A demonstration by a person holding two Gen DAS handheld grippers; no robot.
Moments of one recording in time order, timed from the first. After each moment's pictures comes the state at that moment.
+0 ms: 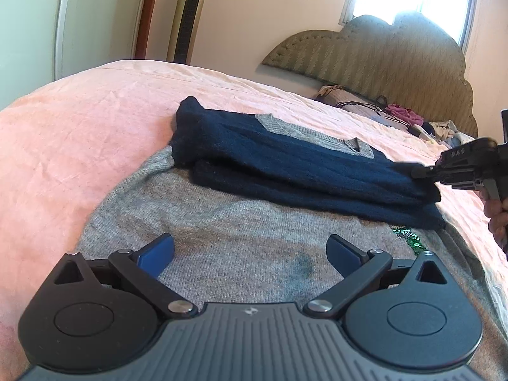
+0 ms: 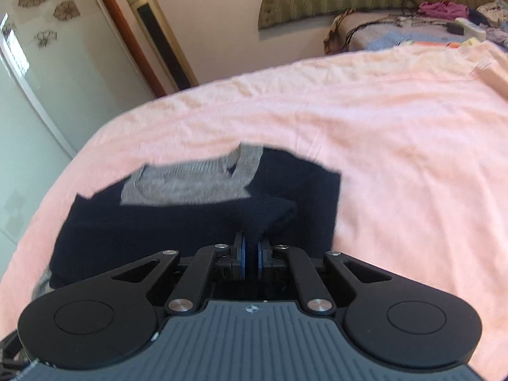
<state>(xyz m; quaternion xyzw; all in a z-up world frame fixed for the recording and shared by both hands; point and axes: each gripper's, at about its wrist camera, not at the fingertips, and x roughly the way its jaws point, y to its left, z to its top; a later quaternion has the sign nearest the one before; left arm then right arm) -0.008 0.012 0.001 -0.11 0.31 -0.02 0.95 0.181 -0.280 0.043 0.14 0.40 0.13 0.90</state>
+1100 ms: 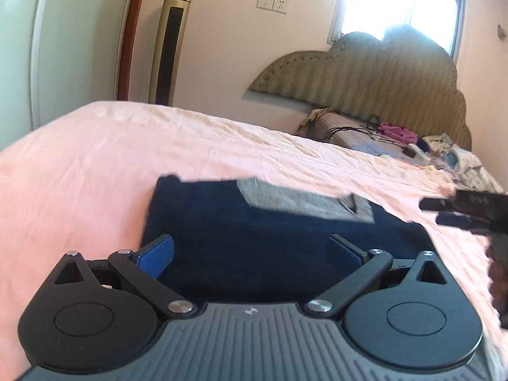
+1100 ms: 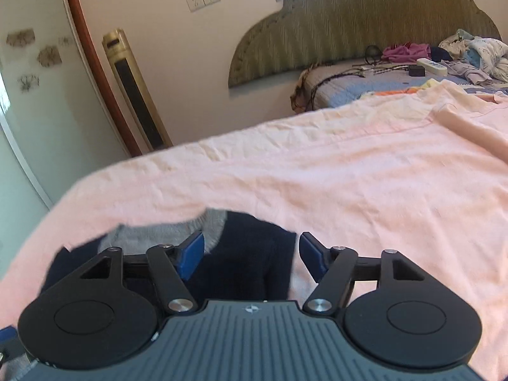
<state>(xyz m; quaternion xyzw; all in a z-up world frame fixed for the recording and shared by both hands) 0.093 0.004 0.043 -0.08 0.28 -0.03 0.96 0.172 -0.284 0.060 0.15 0.31 0.08 0.94</state>
